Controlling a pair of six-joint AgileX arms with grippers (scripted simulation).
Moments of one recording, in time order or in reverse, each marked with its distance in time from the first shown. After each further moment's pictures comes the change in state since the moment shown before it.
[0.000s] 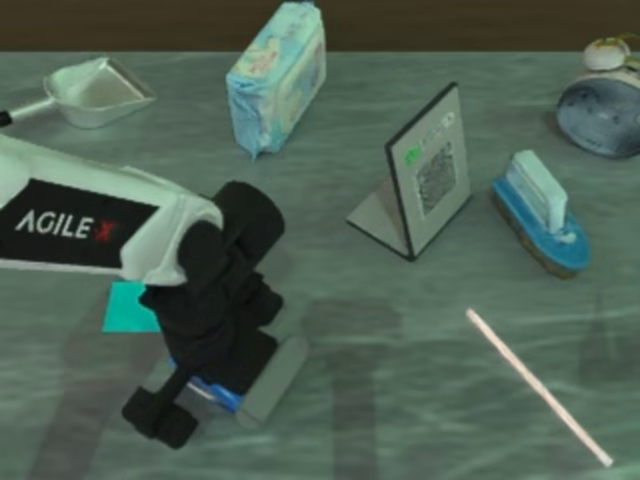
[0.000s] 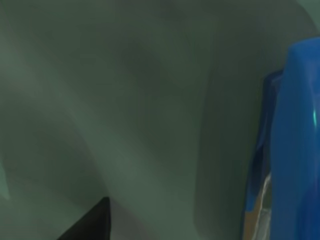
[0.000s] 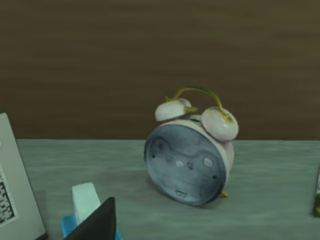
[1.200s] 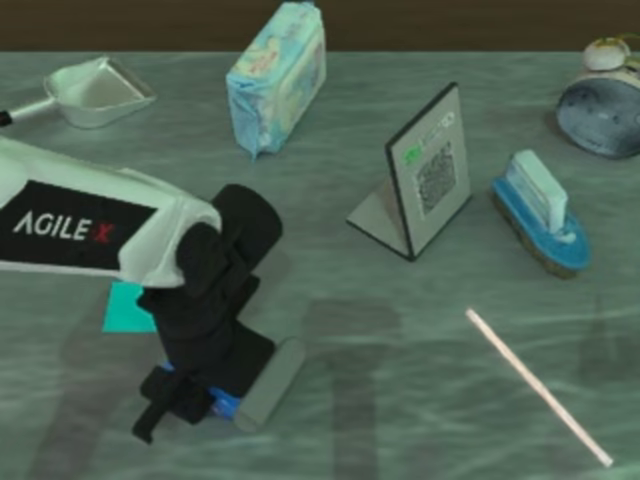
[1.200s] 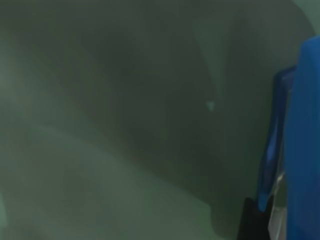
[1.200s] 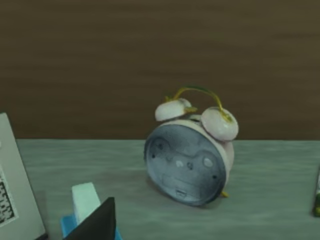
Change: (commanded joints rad) left arm 0.000 0.000 0.000 0.000 0.000 0.000; right arm 0.000 0.000 0.000 0.000 0.000 0.000
